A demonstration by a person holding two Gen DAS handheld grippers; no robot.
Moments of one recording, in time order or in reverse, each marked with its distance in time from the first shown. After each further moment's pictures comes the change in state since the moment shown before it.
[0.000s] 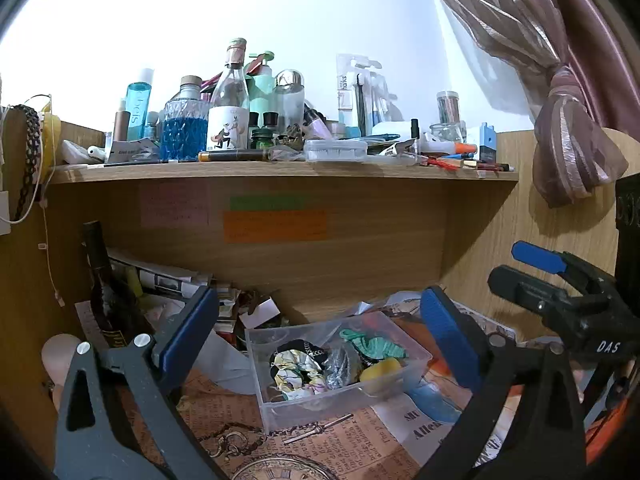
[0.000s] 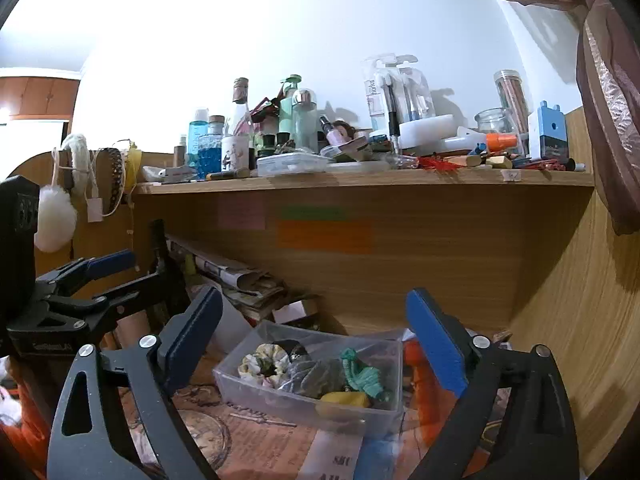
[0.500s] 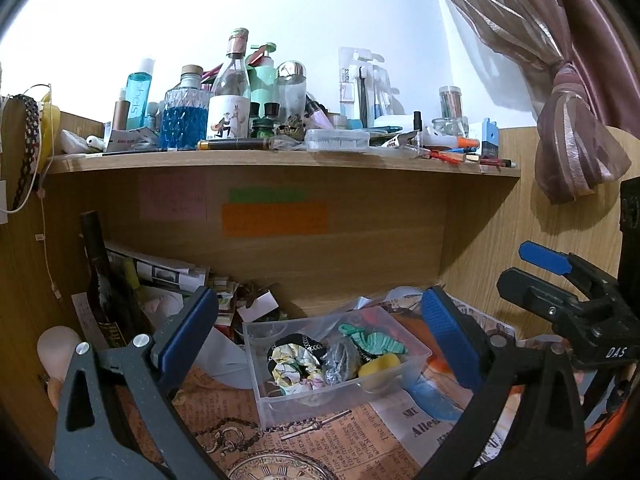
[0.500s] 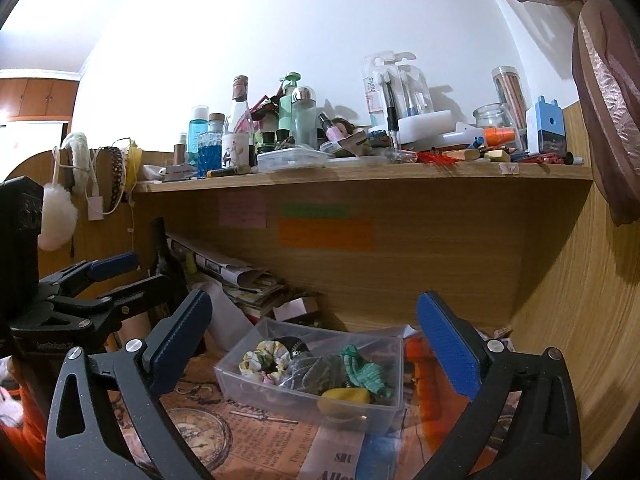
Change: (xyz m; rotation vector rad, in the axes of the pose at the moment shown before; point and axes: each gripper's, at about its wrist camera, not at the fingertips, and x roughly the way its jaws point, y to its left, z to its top) left arm 0.006 0.001 -0.005 -0.011 0.019 0.002; right arm -0.003 0.001 -0.004 0.007 0.000 -0.005
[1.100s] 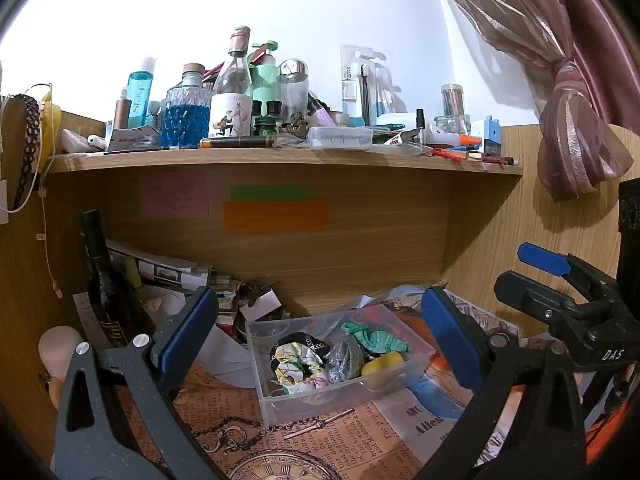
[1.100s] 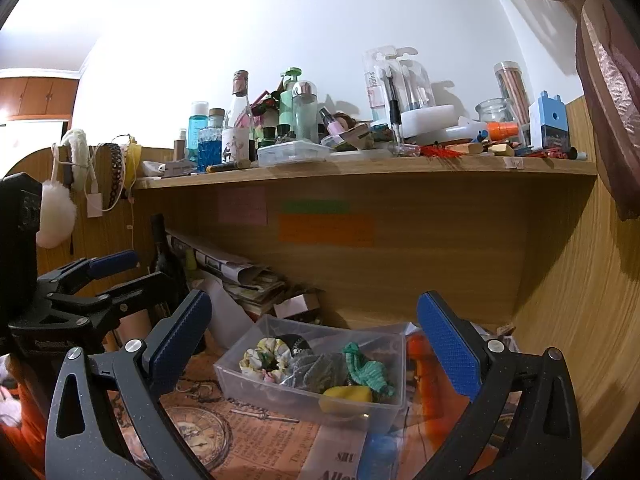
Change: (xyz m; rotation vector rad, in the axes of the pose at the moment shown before) left arm 0.001 -0.001 -0.001 0.002 0.001 0.010; right arm 0.005 0.000 -0.002 0.001 0.012 0.004
